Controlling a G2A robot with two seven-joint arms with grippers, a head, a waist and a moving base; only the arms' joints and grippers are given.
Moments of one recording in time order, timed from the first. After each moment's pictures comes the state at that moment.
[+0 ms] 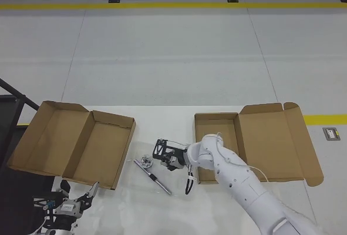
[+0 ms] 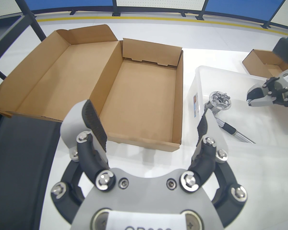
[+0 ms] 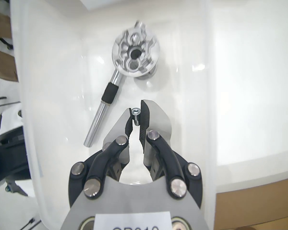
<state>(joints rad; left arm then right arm) 1.85 -1.17 -1.73 -1.91 1.13 -0.06 0.16 -0.46 -1.50 0.76 -0.85 -1.10 -0.82 0.49</state>
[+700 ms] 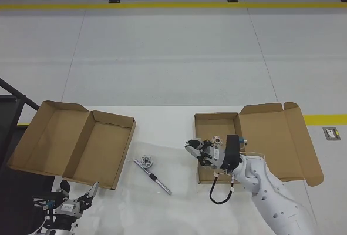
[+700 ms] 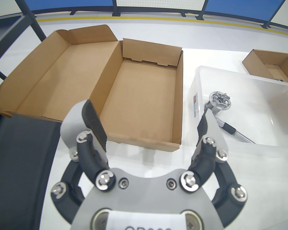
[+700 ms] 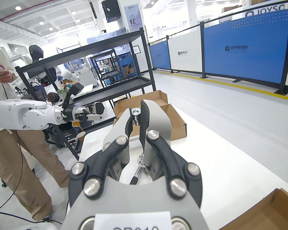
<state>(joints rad) 1.85 -1.17 -1.73 -1.91 1.13 -0.06 0.16 -0.83 -1.25 1.09 -1.20 -1.21 -1.01 -0.49</state>
